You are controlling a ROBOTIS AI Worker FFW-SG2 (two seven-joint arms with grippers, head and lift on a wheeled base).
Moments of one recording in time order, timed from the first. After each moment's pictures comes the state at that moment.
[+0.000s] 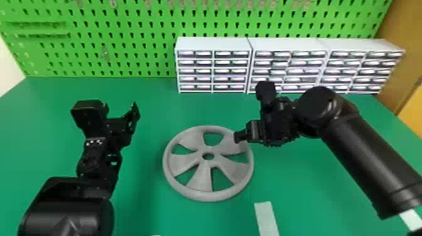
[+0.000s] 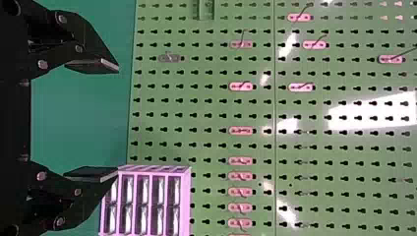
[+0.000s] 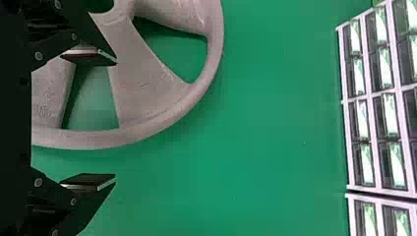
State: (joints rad) left arm -0.02 0.08 -0.01 -1.71 0.08 0.12 0.12; right arm -0.77 -0.19 0.47 -1.12 -1.05 1.13 -0.51
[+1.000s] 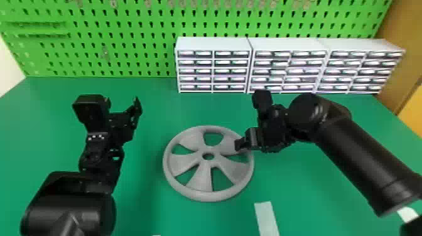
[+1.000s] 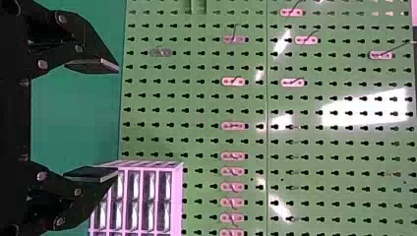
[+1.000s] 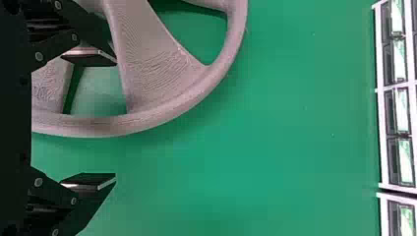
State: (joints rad) left arm -0.05 0.08 -0.02 -1.72 0.08 0.12 0.12; right arm -0.82 -0.18 0.57 -0.97 -1.02 1.08 -0.45
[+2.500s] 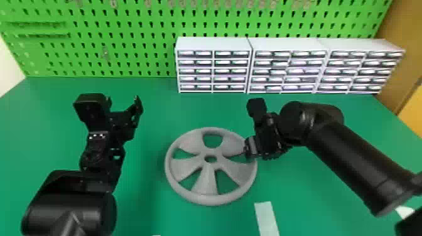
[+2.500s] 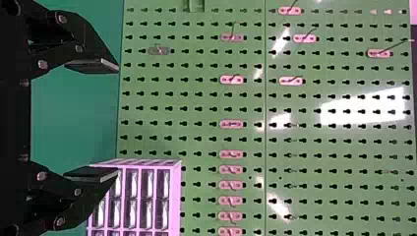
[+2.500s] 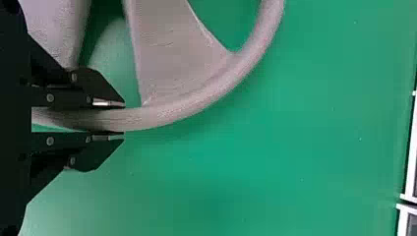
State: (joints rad) left arm -0.05 0.08 -0.03 -1.72 0.08 0.12 0.12; right arm -0.85 -0.17 0.68 -0.91 -0.95 1.07 -0.41
